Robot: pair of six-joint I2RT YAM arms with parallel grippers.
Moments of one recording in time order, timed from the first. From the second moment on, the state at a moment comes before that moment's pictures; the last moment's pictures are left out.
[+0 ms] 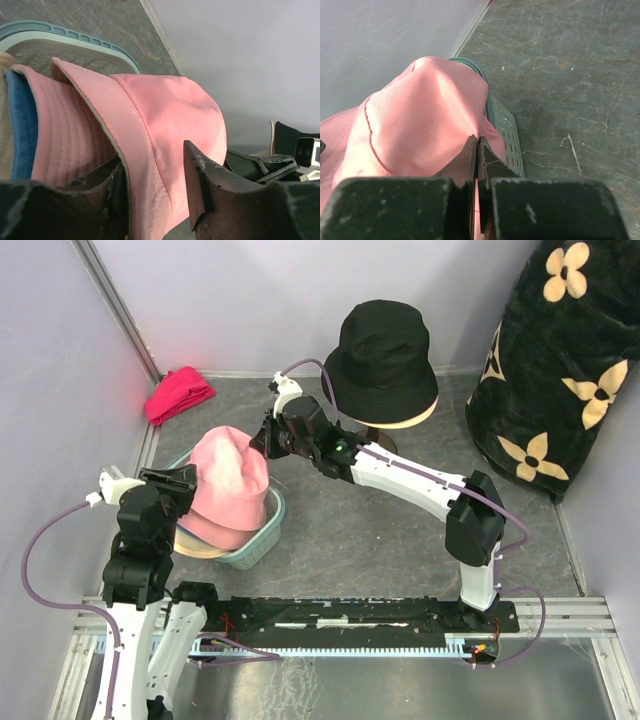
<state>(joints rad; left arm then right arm) -0.08 0.47 0.84 -0.68 -0.29 -1.08 0.94 1.92 1.70 -0.10 0.01 0.57</state>
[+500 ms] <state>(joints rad) -0.08 0.50 0.89 -0.67 -0.31 -1.08 0.94 1.86 1.81 -0.11 0.05 0.48</state>
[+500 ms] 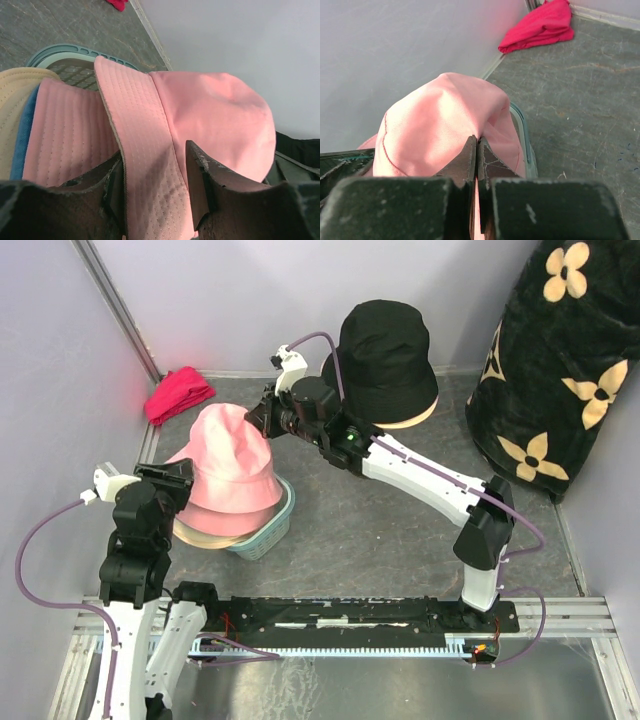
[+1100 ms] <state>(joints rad) -0.08 0.52 0.89 -0.63 -0.31 -1.08 0.93 1.85 1.85 -0.10 0.05 0.38</state>
